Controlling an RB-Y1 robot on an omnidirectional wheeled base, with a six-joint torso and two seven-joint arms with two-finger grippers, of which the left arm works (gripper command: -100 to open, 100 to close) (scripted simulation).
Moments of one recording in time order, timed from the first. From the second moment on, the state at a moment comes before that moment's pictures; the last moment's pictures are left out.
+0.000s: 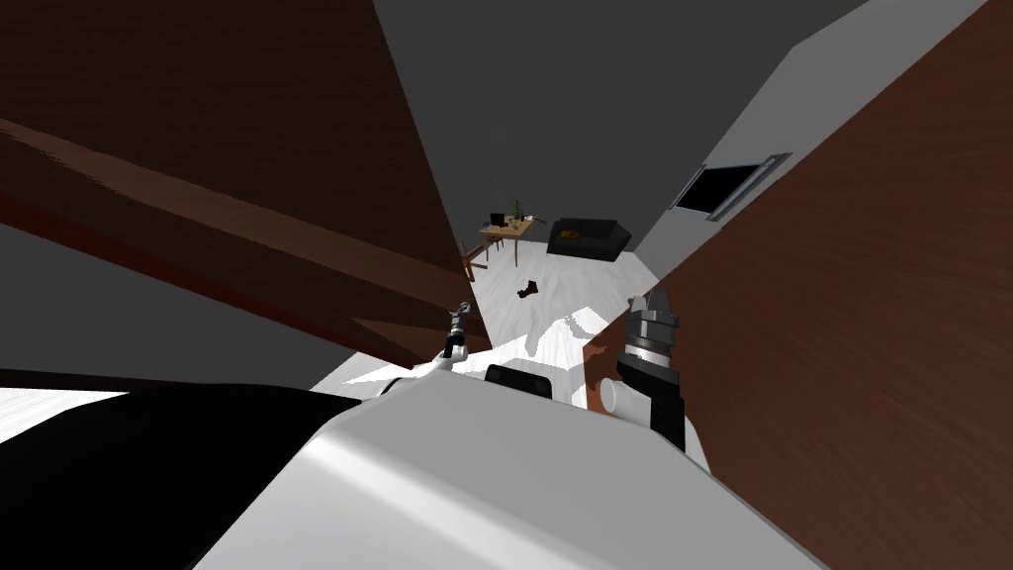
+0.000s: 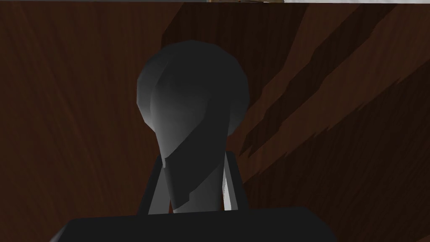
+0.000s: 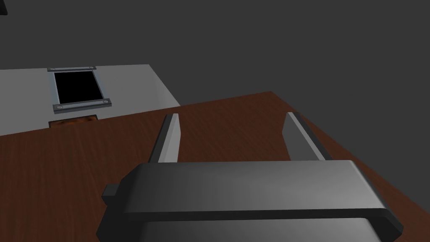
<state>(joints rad) -0.11 0.16 0.19 -0.61 0.29 -0.80 -0.06</state>
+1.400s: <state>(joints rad) -0.10 0.19 0.31 -0.60 0.37 -0.81 -0.10</state>
